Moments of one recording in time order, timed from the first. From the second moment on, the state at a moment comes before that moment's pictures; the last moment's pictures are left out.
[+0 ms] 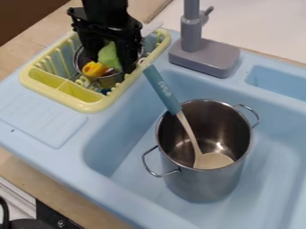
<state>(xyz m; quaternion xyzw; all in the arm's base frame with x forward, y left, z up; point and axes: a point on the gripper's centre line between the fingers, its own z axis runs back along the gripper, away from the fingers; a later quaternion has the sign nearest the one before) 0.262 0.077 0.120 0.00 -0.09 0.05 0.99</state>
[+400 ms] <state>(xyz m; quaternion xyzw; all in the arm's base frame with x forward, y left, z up) 0.260 0.078 0.118 0.00 -0.09 0.06 0.99</state>
